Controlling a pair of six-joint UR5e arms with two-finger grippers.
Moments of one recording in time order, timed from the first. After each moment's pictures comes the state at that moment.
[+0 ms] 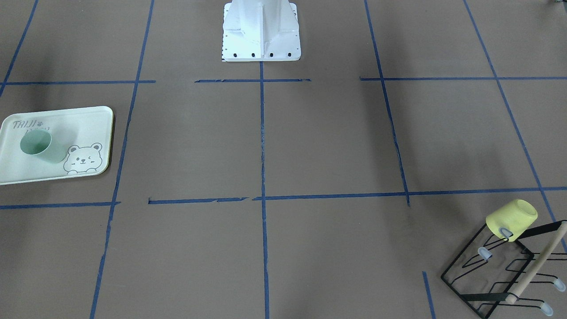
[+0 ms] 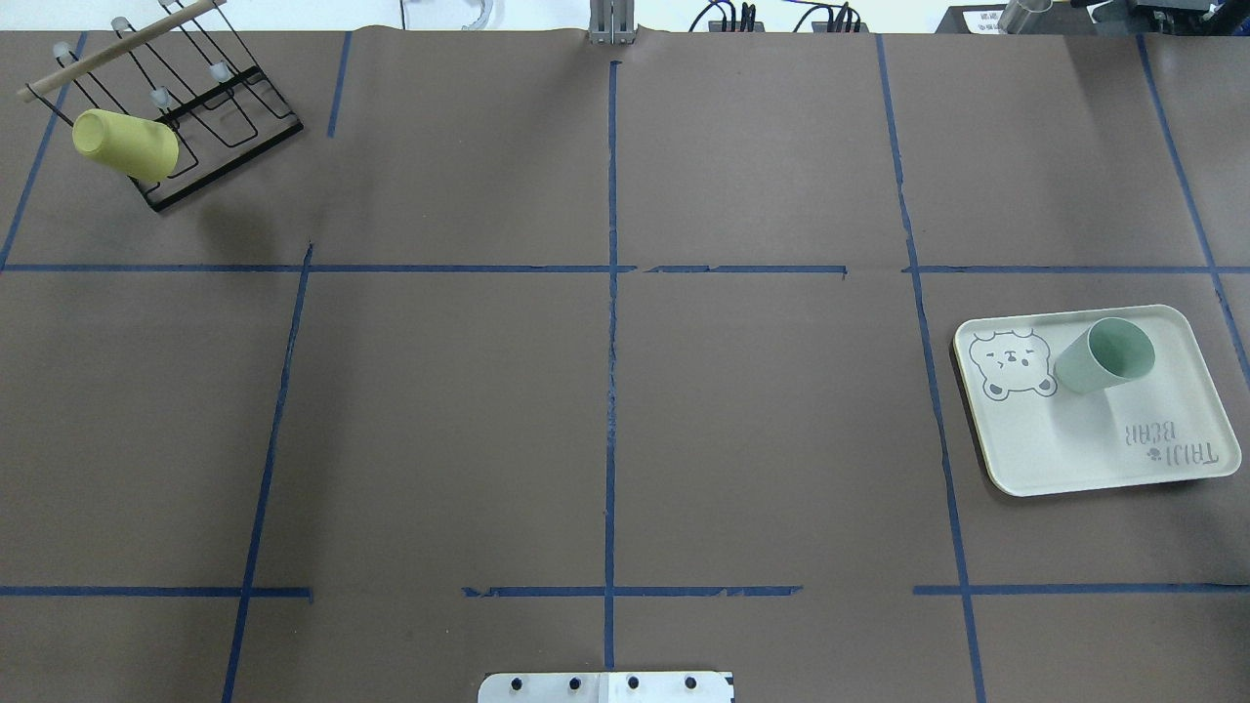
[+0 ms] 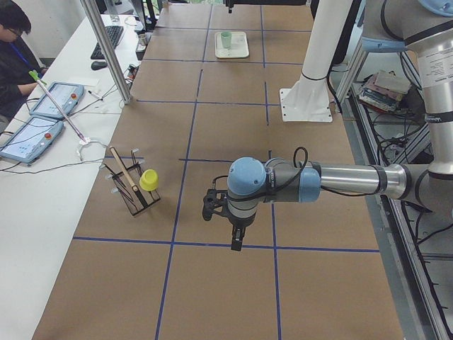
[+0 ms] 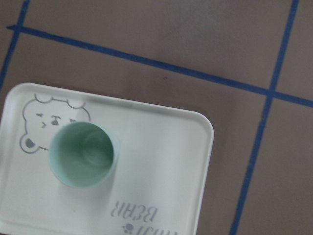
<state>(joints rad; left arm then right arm) -1.63 -1.25 -1.94 -1.52 -2.35 0.18 1.38 -1.79 1.94 -1.46 2.31 0.06</state>
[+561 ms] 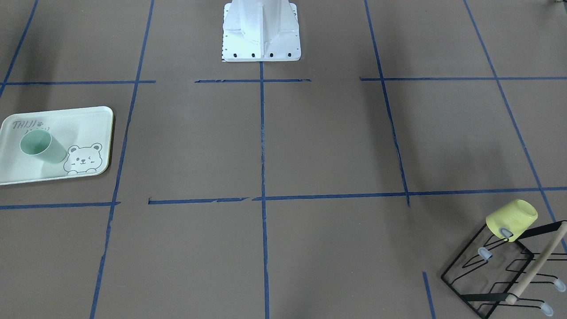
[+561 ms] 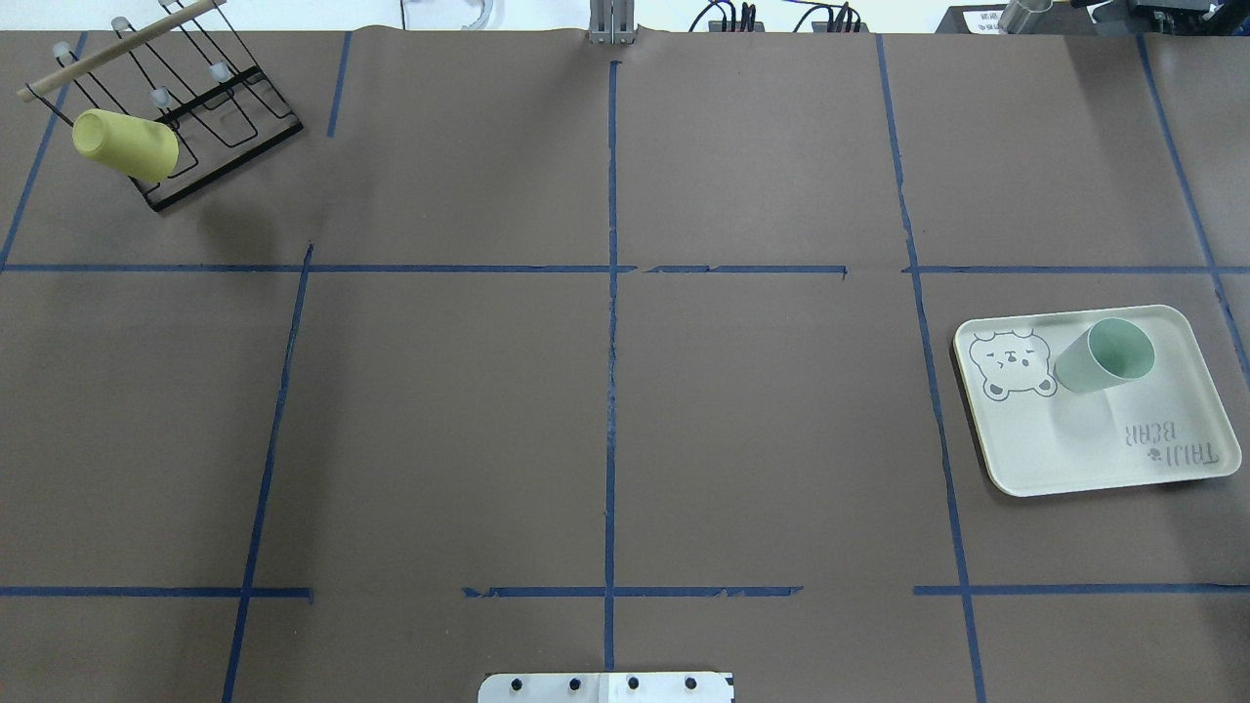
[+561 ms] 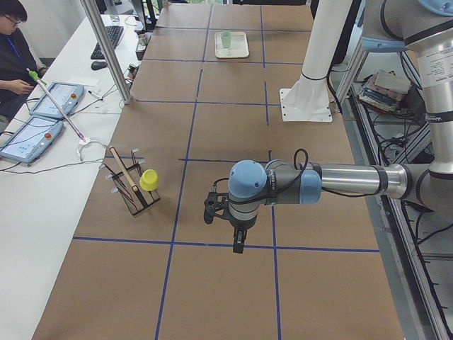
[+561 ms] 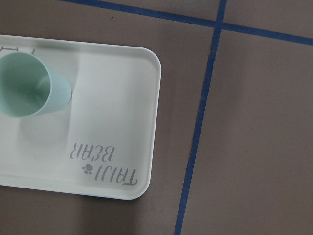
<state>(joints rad) -1.63 -1.23 -1.93 -1.52 -2.35 0.17 1.49 -1.90 1.94 -1.51 2.35 -0.04</state>
